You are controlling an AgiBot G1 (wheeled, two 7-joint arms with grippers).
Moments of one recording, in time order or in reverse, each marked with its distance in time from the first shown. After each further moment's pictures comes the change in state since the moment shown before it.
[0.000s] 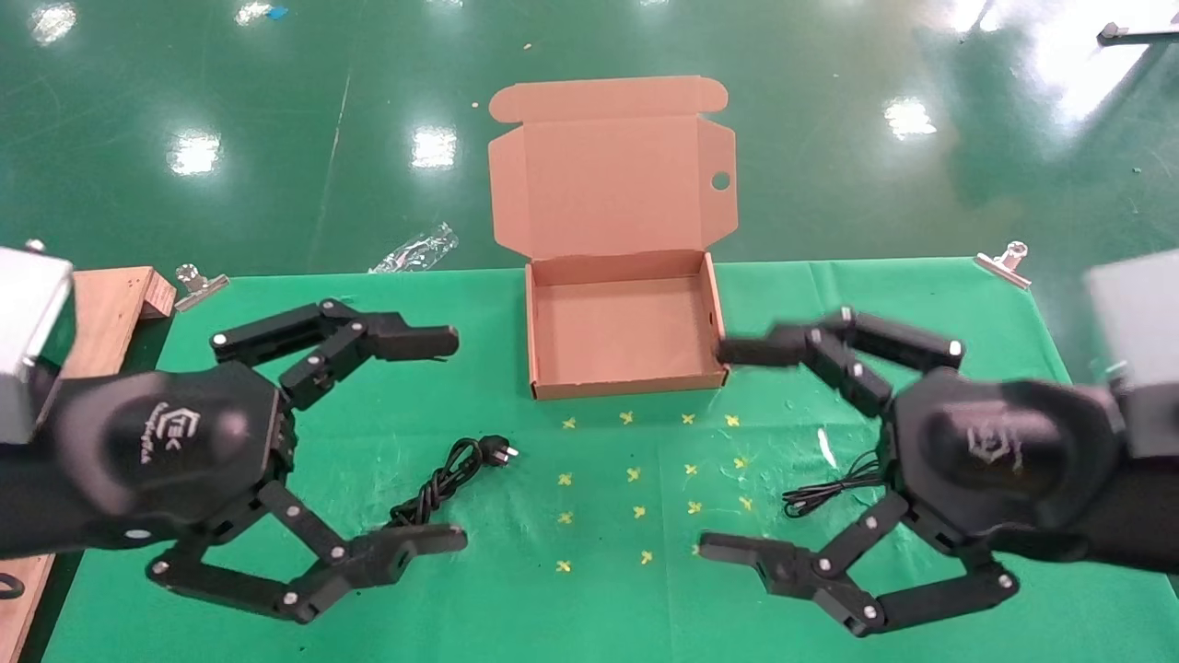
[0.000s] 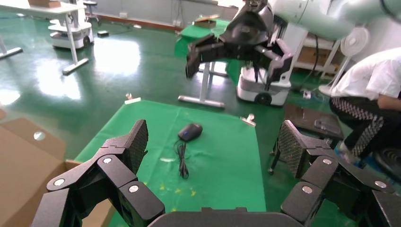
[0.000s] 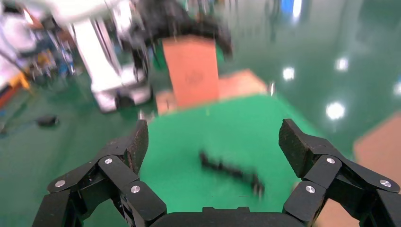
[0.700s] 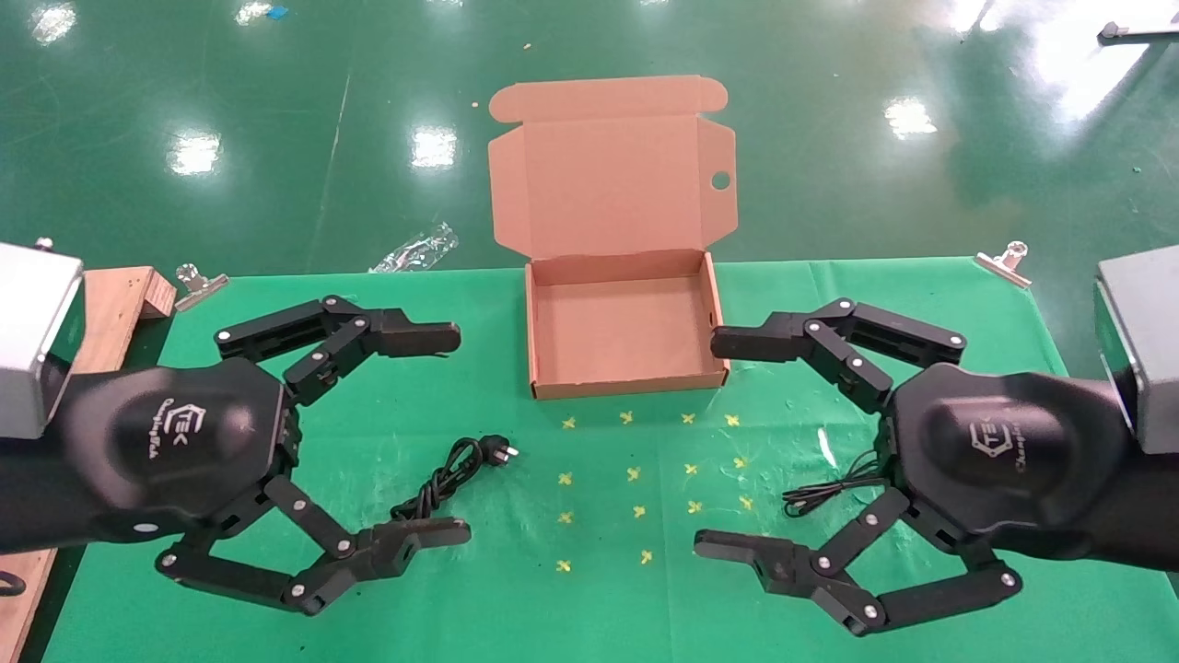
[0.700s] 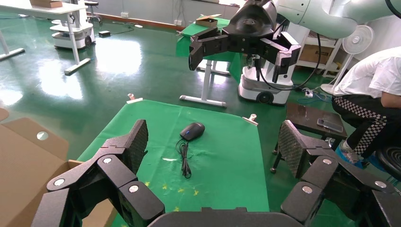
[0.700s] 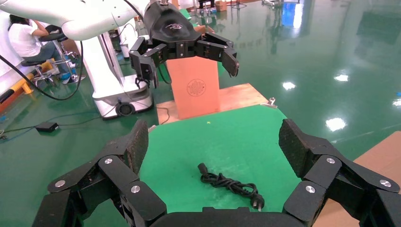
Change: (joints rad) left arm -0.012 0.018 -0.036 0.027 -0.121 0.035 -0.010; right arm -0.006 -0.034 0.039 -0.027 0.112 -0.023 -0.035
